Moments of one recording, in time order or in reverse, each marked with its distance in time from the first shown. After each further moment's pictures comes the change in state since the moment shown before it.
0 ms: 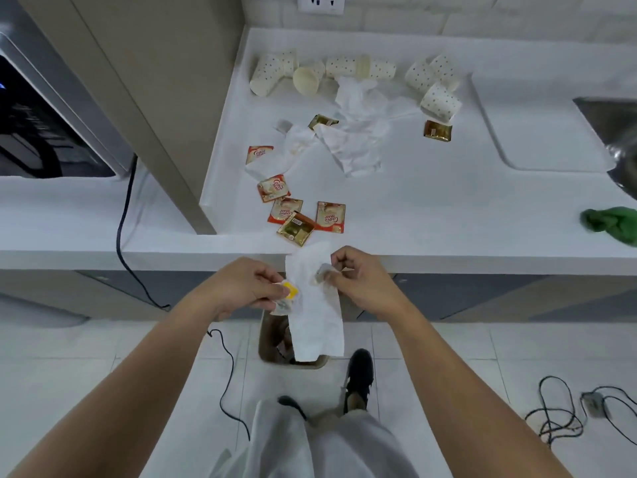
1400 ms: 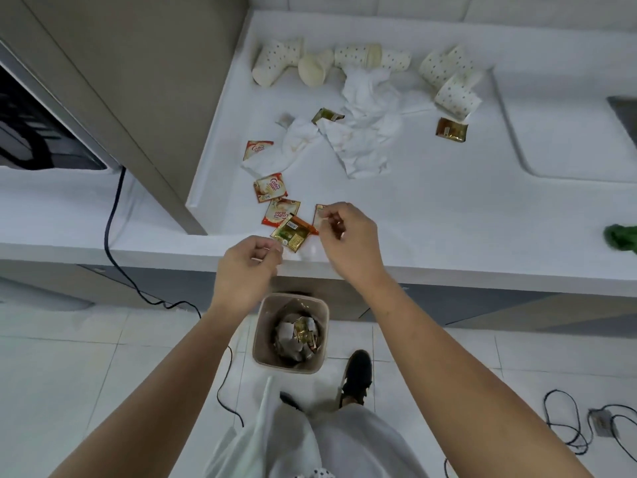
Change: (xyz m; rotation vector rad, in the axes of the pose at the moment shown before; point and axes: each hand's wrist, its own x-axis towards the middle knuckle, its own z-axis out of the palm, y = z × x) left_hand 0.019 0.017 0.040 -0.040 0.542 0.311; right_hand 0.066 -0.033 -0.003 -0.248 0.367 -0.277
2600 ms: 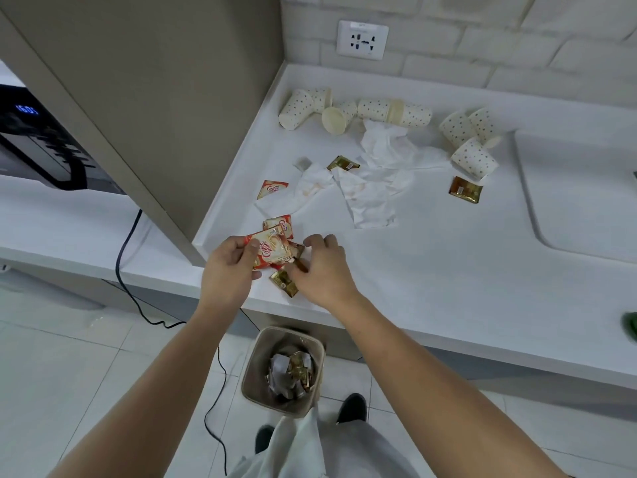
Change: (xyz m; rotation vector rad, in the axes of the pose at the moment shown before) left_hand 0.043 0.039 -0.005 -0.175 0.261 -0.076; right_hand 0.055 -0.004 0.026 -0.378 -0.362 0.008
